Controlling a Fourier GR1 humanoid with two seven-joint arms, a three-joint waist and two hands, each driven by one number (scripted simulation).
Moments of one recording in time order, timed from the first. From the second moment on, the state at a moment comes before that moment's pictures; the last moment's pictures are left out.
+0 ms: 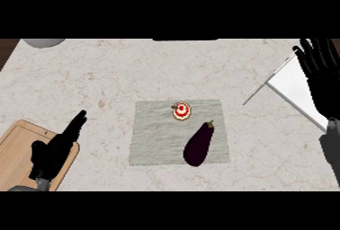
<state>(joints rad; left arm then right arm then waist) -0.02 0.52 -0.32 -1.31 0.34 0.08 -0.10 -0.36 -0.47 0.00 -1.50 -0.49 -0.06 -0.02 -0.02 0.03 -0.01</state>
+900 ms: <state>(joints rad) -0.25 0.45 -0.18 -1.46 0.38 0.22 0.11 -0.54 -0.31 0.13 -1.42 -0.23 -0.28 0.04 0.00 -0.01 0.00</state>
